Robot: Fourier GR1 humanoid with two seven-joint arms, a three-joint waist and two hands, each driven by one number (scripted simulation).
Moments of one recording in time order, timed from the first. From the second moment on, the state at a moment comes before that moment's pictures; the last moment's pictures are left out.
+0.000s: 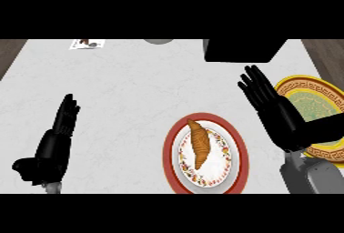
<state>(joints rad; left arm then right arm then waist) 0.03 0.35 -0.23 -1.67 0.14 0.38 -0.03 -0.23 -0.29 0.19 -1.65 -0.44 0.00 0.10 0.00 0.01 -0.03</state>
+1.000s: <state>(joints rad) -0.21 0.39 -0.20 -1.48 0.13 0.23 0.09 -0.25 -0.05 0.61 -1.35 0.15 -0.70 0.04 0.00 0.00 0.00</state>
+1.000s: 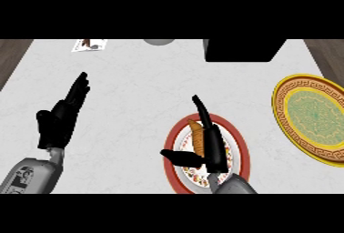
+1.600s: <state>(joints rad) -0.24 0.37 -0.18 -1.42 0.11 0.21 0.09 -0.26 -0.33 0.63 -1.66 0.41 -0.50 0.57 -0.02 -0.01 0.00</state>
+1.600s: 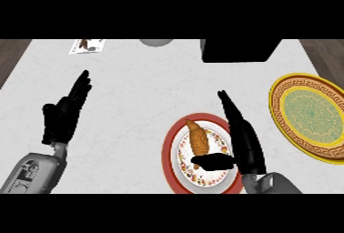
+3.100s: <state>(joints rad) -0.27 0.27 -0.07 -1.42 0.00 0.11 0.12 -0.33 -0.17 0.47 -1.43 0.43 0.05 0.75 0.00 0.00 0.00</state>
